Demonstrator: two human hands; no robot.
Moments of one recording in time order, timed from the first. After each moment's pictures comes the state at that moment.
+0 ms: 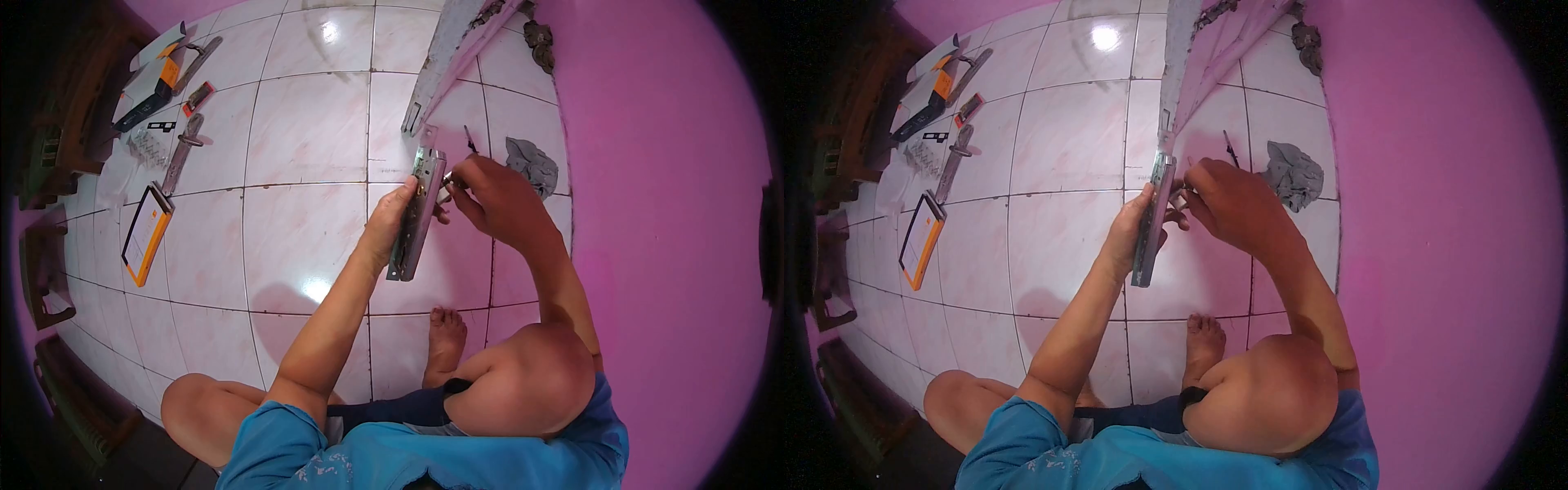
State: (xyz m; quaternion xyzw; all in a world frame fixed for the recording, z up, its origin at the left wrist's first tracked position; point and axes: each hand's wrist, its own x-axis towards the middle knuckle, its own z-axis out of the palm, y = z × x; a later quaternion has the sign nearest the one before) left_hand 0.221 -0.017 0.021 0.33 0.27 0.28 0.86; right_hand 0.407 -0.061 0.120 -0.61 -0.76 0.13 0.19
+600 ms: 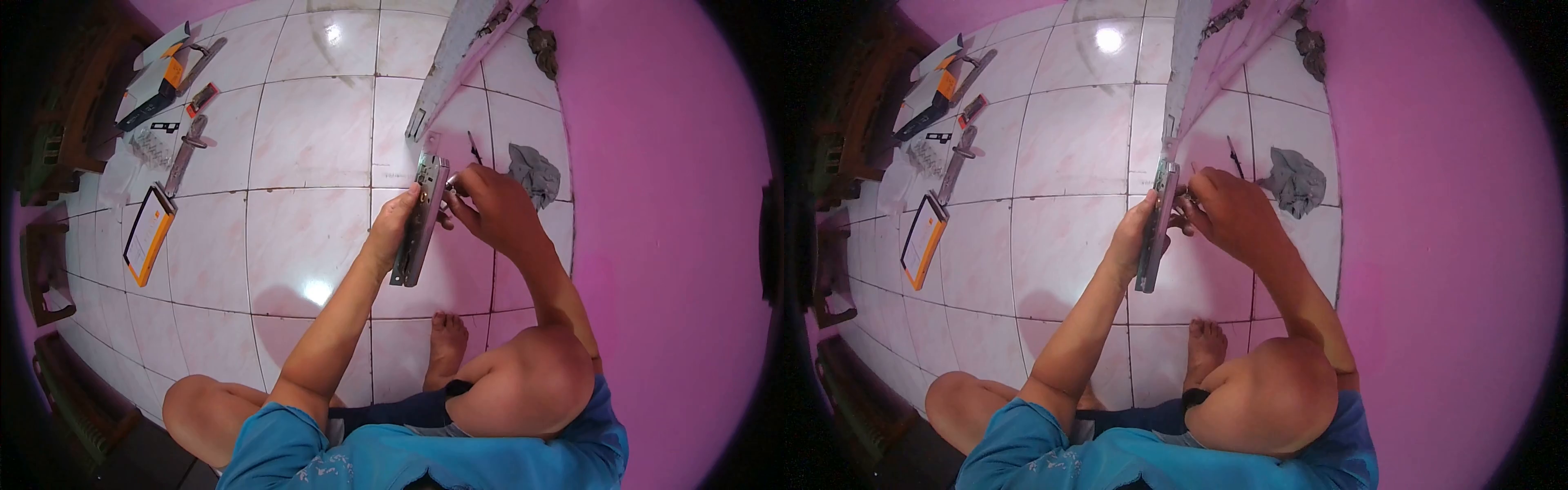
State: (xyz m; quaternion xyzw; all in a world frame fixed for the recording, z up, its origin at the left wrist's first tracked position) left_hand 0.222 -0.017 0.019 0.31 0.27 0.30 0.86; right_hand 0.402 -0.059 0.105 -0.61 -0.76 0.09 0.20
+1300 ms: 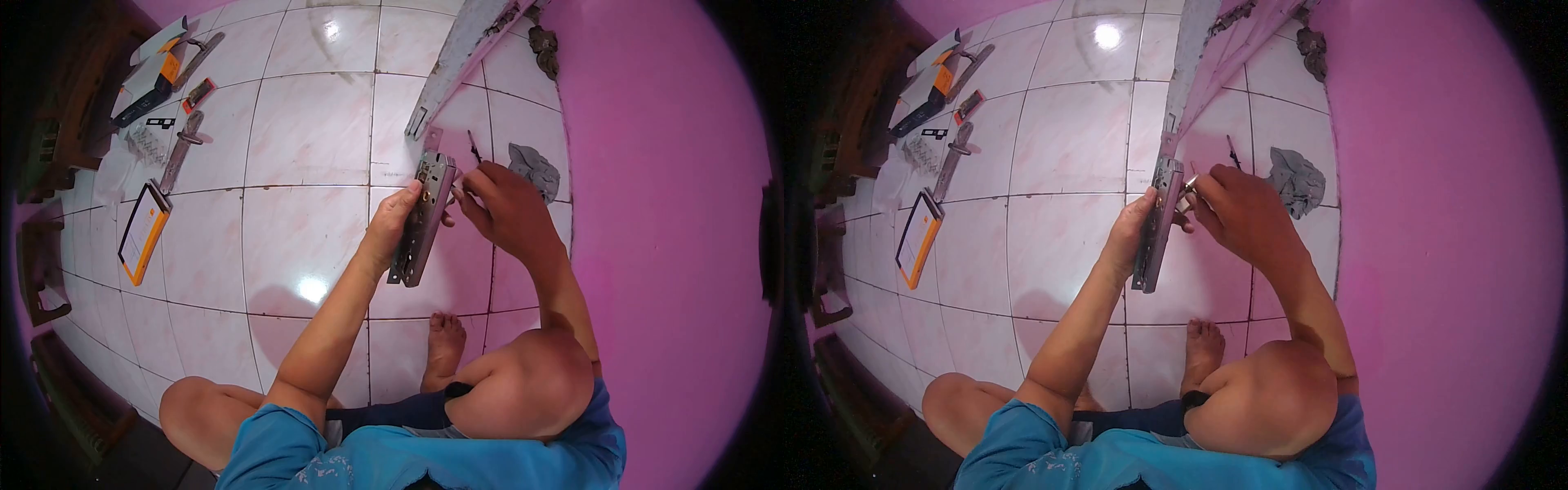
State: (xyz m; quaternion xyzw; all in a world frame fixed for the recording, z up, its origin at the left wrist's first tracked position) left_hand 0.223 -0.012 0.008 0.33 0.26 0.31 0.85; right_hand 0.406 -0.061 0.121 -0.61 -0.77 0.06 0.17
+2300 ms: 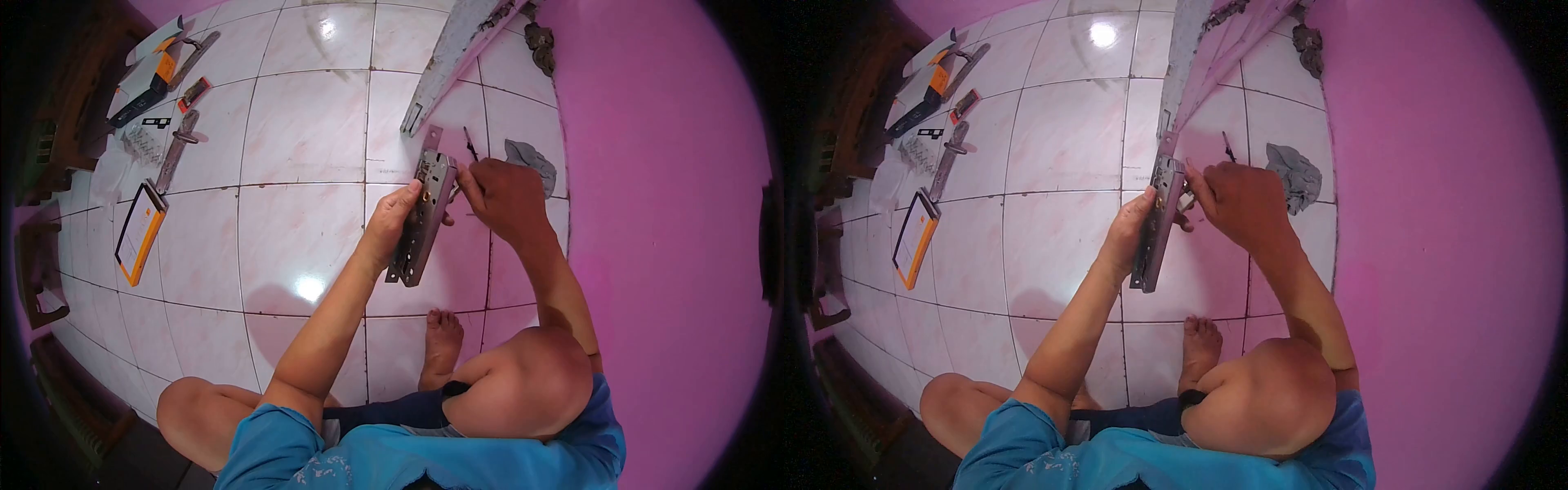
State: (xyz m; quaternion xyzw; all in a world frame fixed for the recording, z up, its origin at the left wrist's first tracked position) left_hand 0.224 -0.016 0.014 0.34 0.26 0.30 0.85; right_hand 0.409 -0.051 0.108 -0.68 -0.72 0.01 0.13
